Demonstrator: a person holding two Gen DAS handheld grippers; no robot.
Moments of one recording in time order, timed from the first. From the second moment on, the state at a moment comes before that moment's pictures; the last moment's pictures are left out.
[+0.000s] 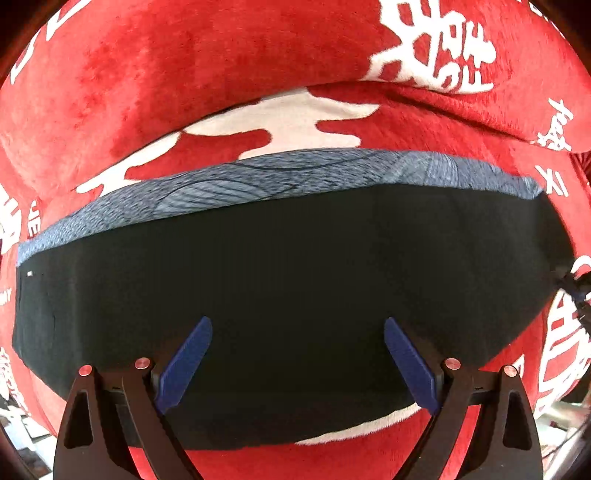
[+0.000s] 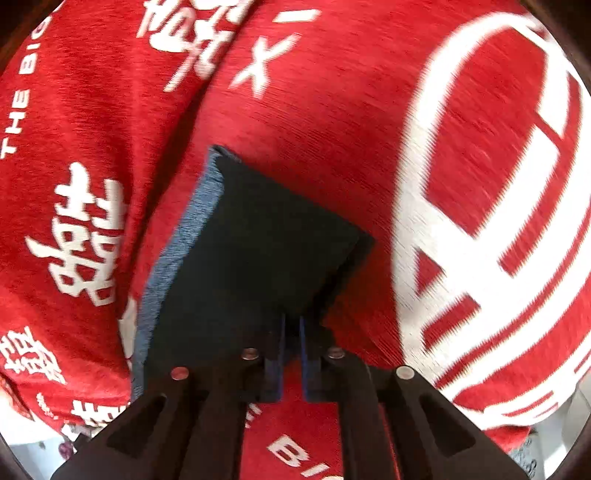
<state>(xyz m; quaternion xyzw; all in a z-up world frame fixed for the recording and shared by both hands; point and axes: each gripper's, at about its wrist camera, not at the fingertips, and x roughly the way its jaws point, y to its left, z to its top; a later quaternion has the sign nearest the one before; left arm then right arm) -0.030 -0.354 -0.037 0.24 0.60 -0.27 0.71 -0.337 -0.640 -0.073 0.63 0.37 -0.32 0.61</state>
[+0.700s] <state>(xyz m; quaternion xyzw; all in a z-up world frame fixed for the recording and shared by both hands) -0.030 -0.360 -0.048 0.25 0.61 -0.26 0.71 -0.321 -0.575 -0.060 0.59 0.44 -0.23 0.64</state>
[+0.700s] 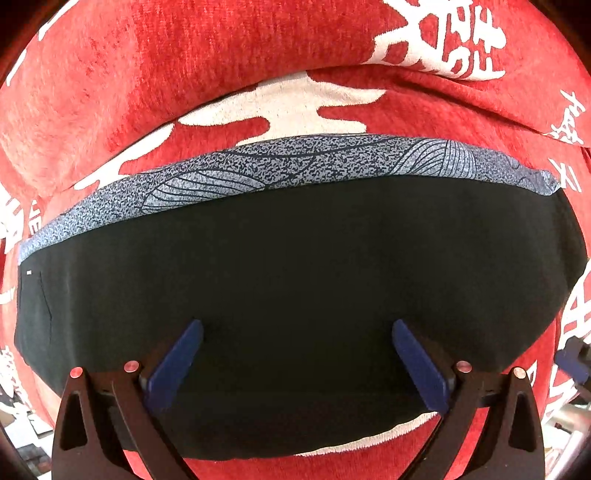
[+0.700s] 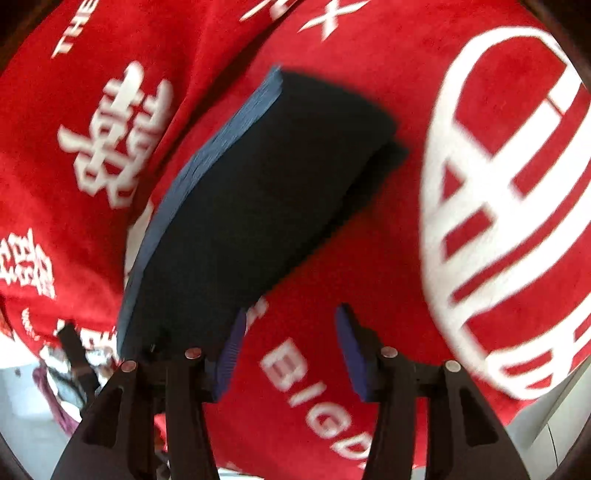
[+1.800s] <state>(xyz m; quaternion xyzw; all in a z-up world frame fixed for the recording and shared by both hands) -0.046 -0.379 -0.048 0.29 0.59 -0.24 0.72 -0.335 -0.583 -0.051 0.63 0.39 -0.22 0.64</state>
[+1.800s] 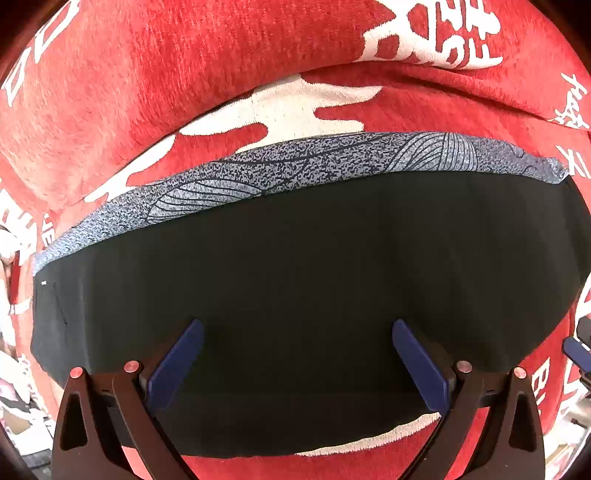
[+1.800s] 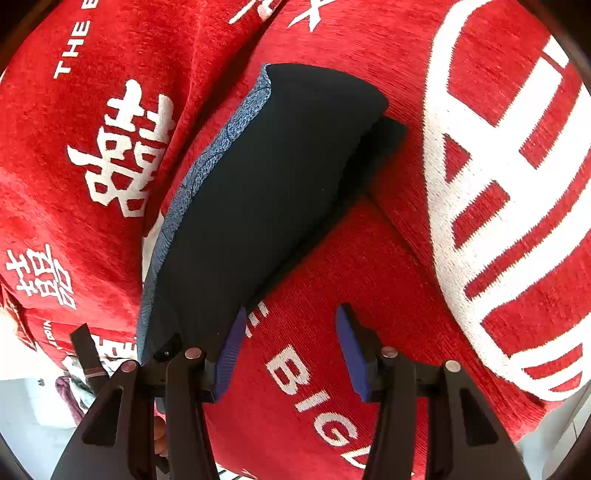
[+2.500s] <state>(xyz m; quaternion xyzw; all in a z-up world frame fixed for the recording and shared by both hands) 0.028 -0.441 -0.041 0.27 0.57 -0.21 0.75 -0.339 -0.583 -0.045 0.61 0.40 -0.21 0.65</state>
